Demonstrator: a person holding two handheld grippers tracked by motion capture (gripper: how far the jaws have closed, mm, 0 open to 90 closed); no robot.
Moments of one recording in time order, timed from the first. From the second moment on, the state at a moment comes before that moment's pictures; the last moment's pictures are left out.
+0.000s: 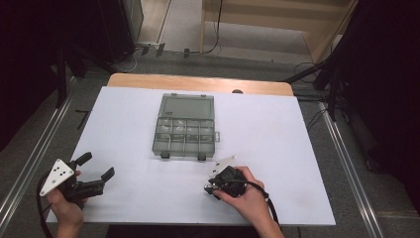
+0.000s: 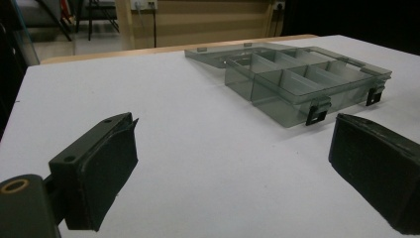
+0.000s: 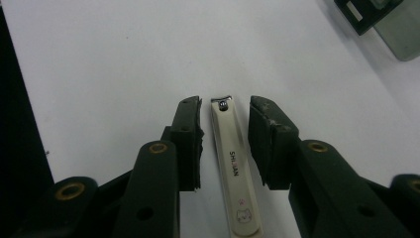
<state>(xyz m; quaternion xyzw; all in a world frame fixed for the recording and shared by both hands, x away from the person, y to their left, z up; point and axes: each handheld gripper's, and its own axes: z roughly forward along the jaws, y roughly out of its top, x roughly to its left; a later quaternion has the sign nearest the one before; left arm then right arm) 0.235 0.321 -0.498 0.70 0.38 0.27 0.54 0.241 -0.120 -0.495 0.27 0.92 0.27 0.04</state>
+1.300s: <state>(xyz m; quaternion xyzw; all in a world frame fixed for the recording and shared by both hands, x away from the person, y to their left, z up) 0.235 0.321 -0.499 0.70 0.38 0.27 0.54 0.232 -0.121 -0.510 0.26 0.91 0.31 0.08</state>
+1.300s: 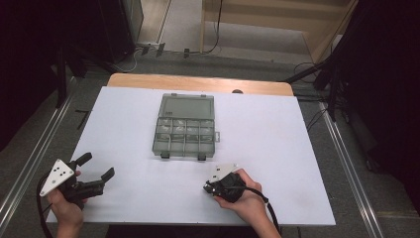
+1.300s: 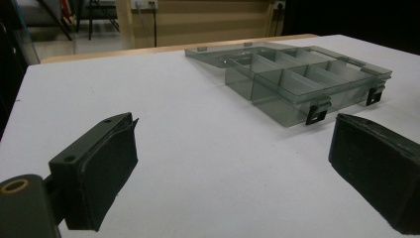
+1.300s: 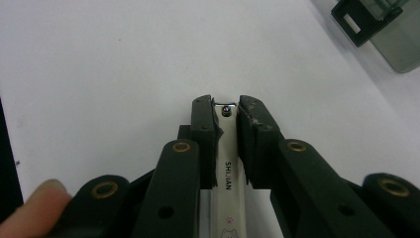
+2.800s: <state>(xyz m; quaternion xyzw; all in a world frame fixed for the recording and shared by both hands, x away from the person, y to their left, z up) 0.233 0.322 -0.498 0.70 0.39 0.27 0.54 0.226 -0.142 -0.487 0.28 0.84 0.46 0.08</state>
